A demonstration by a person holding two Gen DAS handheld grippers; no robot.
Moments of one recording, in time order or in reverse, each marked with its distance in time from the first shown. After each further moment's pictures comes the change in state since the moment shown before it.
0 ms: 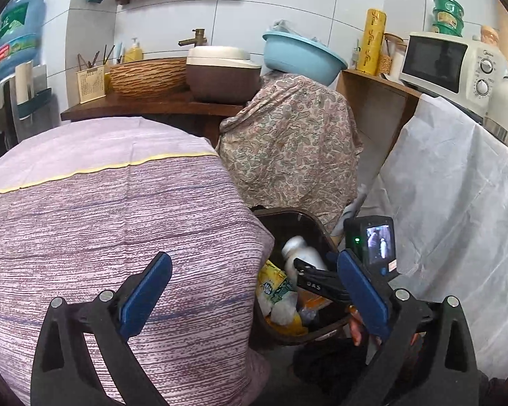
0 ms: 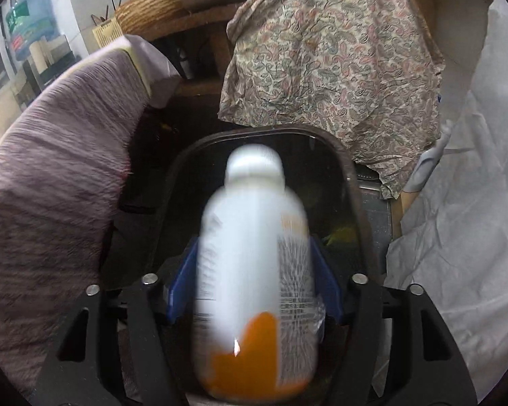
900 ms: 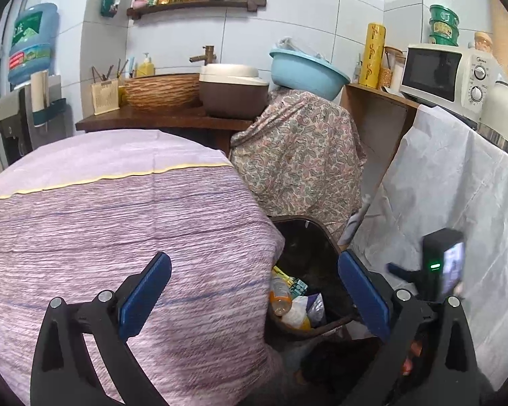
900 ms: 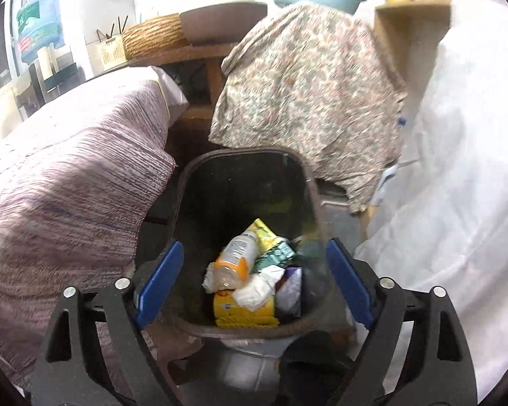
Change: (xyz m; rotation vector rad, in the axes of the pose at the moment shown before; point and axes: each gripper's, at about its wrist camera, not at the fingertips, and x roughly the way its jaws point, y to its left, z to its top) left arm -0.045 0.013 -0.018 0.008 -0.078 0.034; right arm -0.117 0.020 -0.043 -0.016 -0.134 -0.118
